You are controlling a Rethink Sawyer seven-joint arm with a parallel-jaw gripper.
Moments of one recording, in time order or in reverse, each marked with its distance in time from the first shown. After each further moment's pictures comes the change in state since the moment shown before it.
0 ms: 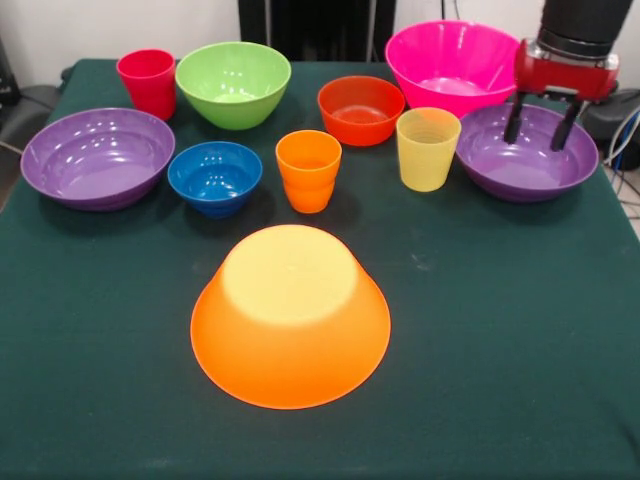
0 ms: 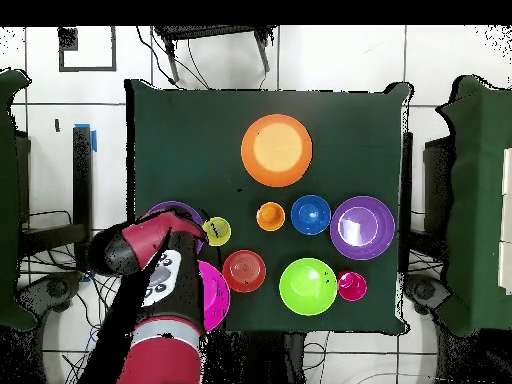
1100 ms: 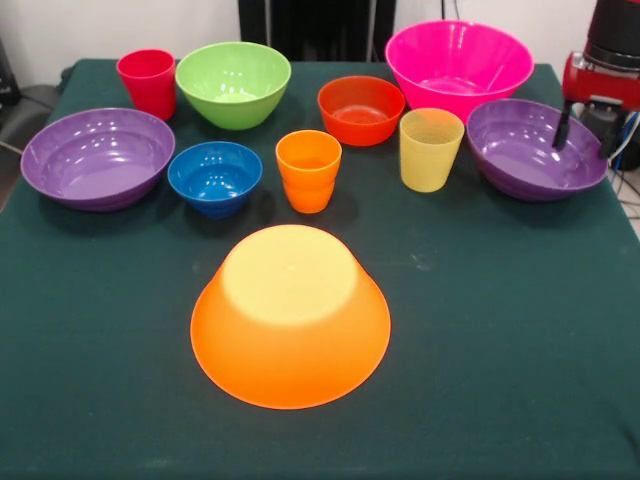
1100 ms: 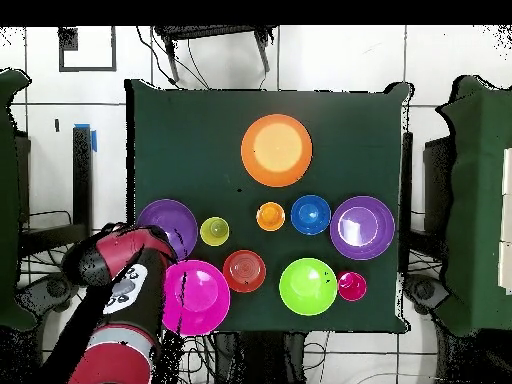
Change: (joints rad) arm 0.152 0.092 -0.066 0.002 0.260 -0.119 0.075
